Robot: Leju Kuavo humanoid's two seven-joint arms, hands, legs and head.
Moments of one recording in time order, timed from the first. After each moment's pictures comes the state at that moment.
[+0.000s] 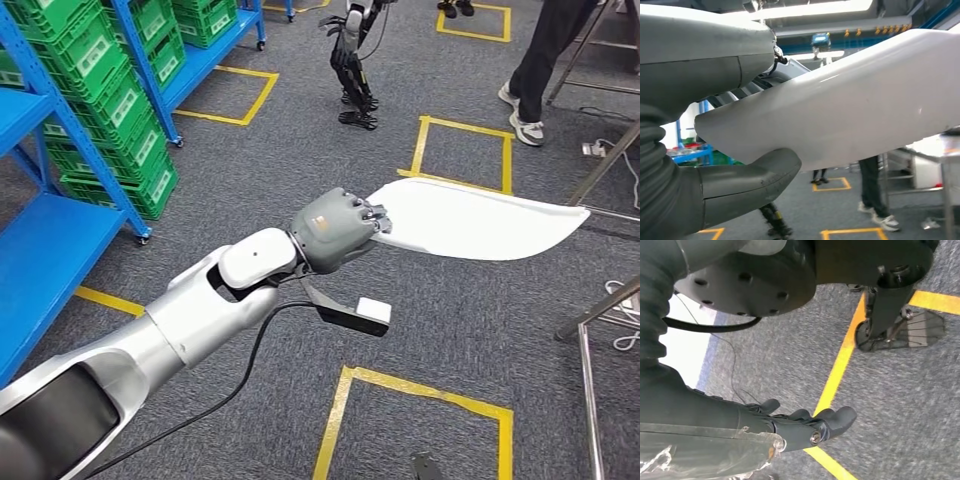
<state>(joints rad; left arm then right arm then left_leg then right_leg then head) -0.90 -0.13 -1.06 -0.92 -1.00 0.23 -0.28 -0.14 0.19 -1.09 -0.19 1.18 -0.13 -0.04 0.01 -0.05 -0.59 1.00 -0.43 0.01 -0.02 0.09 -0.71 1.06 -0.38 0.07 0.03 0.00</state>
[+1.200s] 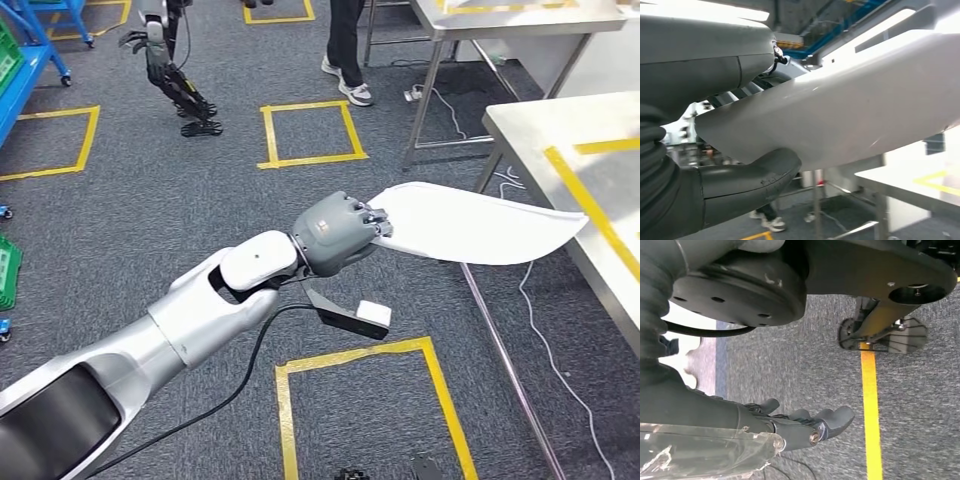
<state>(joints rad) -0.89 -0.12 -1.06 -0.92 -1.00 0.23 -0.28 -0.14 0.19 -1.09 -0.19 1.18 -0.13 -0.05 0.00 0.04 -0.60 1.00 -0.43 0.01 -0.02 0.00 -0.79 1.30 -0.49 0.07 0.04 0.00</state>
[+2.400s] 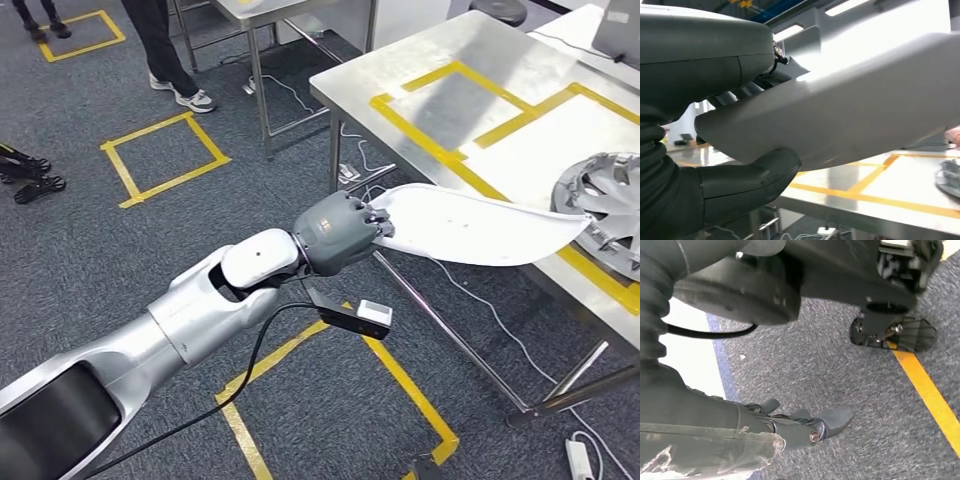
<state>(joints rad) -0.90 -0.12 -1.07 -0.92 -0.99 0.21 -0.28 -0.14 0.19 -1.09 -0.19 1.19 -0.13 -0.04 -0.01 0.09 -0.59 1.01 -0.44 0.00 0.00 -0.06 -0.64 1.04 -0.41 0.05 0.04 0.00</state>
